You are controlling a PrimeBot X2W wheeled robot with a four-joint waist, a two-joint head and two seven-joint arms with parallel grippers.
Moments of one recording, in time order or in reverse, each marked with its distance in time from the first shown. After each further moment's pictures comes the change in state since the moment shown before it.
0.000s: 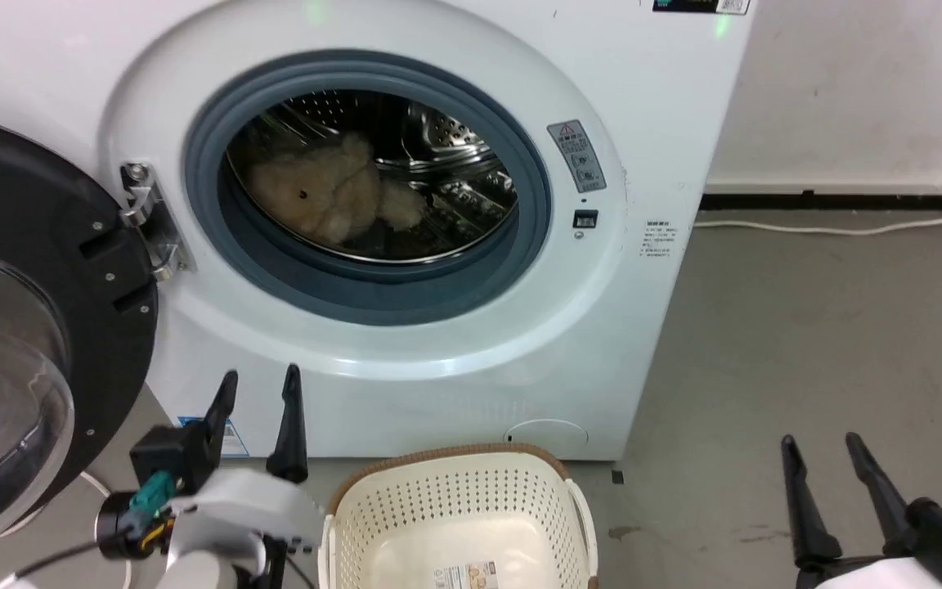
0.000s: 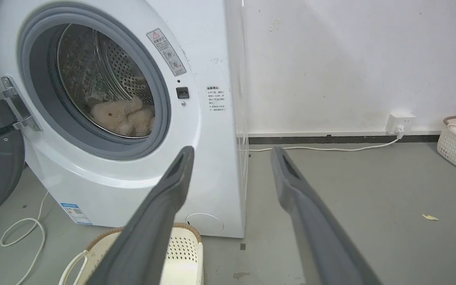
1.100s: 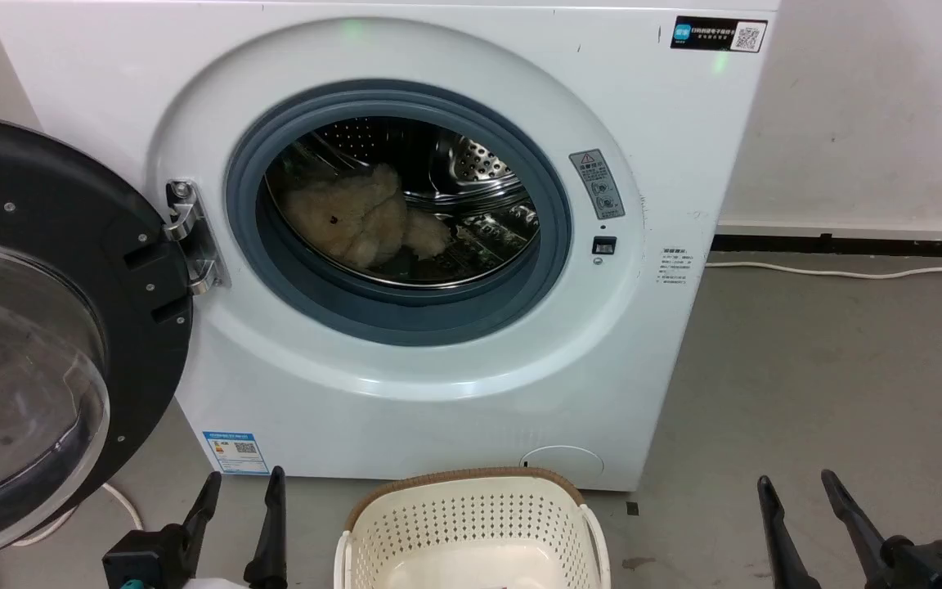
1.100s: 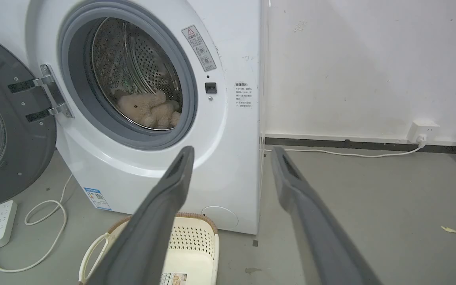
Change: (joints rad) left arm 0.296 0.087 -0.008 -0.264 -0.027 0.043 0.071; right arm 0.086 0.000 0.051 -0.040 -0.025 0.000 0.002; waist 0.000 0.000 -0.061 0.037
